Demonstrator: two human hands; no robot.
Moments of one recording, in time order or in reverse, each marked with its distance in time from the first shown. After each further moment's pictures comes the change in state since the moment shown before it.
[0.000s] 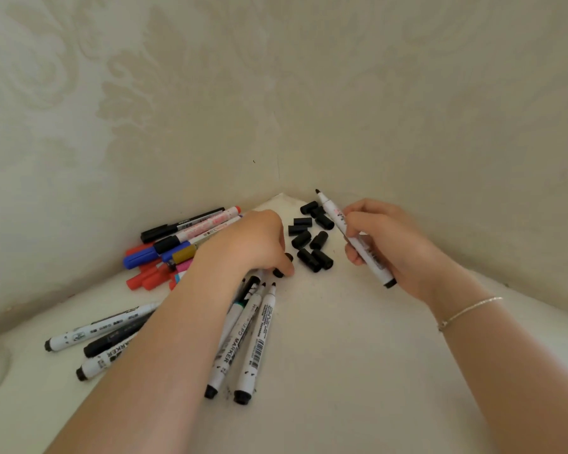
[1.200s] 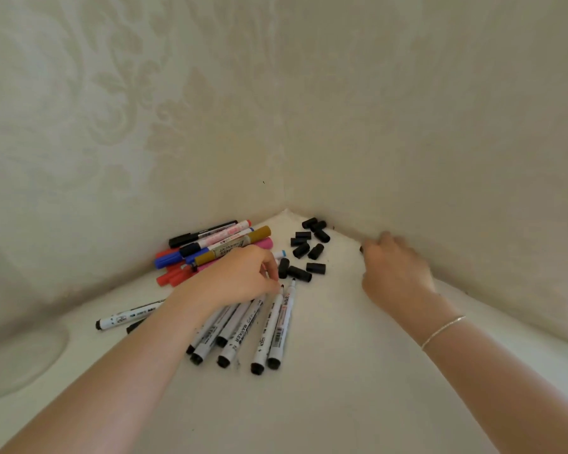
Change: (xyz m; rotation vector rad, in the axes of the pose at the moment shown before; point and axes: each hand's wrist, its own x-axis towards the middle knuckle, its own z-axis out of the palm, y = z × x) left_hand -0.064 -0.016 0.004 -0.166 0.043 0.101; right_hand -0.039 0.004 -0.008 -1.432 0.224 -0.117
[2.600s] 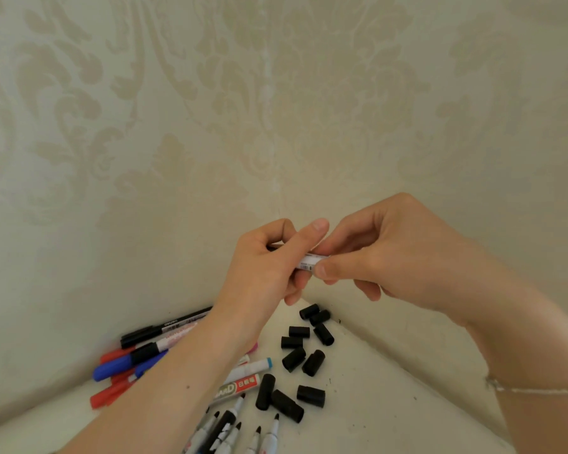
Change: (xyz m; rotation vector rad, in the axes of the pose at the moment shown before) left_hand 0.074 0.082 -0.050 -1.063 0.505 0.318; right_hand 0.082 0.005 -0.119 1.075 -0.110 -0.442
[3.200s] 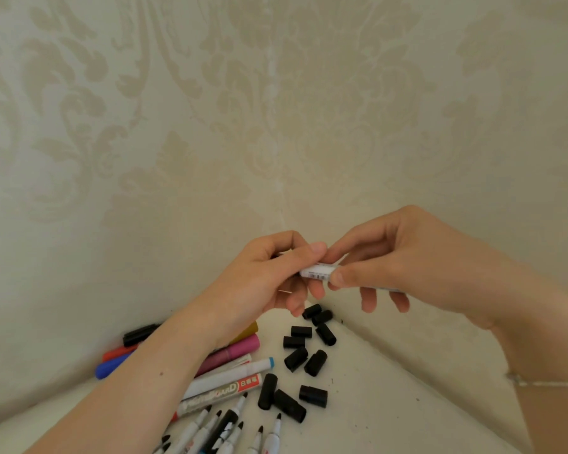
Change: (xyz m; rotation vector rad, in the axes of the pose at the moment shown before) left_hand 0.001 0.000 -0.022 -0.033 -0.370 -0.186; right_hand -0.004 0.006 -0.006 -0.048 -0.114 0.066
